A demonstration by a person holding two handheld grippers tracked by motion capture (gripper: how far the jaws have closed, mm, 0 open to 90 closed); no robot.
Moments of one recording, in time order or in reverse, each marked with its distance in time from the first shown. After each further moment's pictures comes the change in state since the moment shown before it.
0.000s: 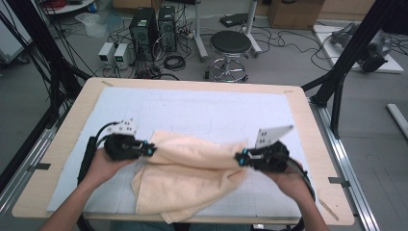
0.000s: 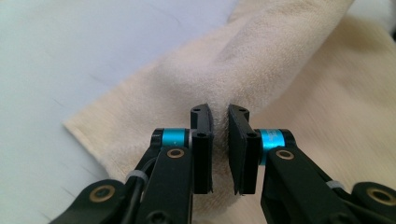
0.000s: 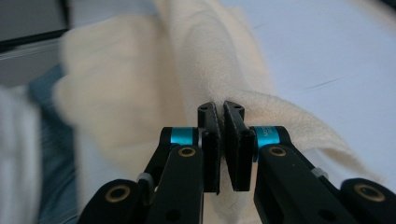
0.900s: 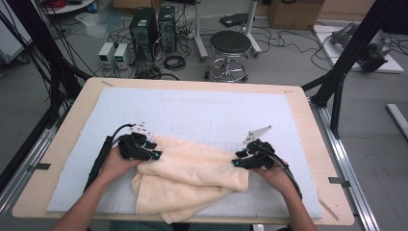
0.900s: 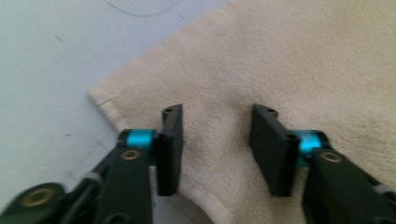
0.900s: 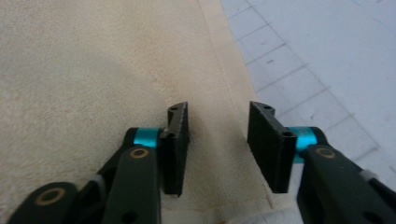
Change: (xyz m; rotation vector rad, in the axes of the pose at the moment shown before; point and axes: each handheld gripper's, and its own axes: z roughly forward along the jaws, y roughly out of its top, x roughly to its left) left arm 0.044 0.000 0.056 0.131 0.124 -0.067; right arm -0.076 -0.044 0.067 0.151 -0.057 0.180
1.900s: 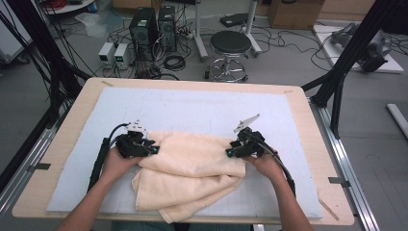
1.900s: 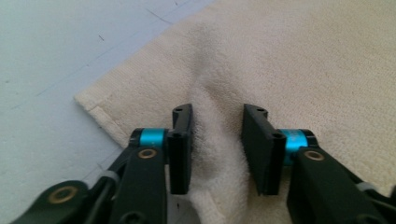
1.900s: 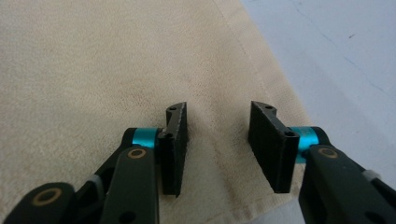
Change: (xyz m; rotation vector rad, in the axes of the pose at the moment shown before) left arm 0.008 -0.007 -0.004 -0.072 0.090 -0.081; right arm -0.023 0.032 0.020 0.036 -0.048 0.029
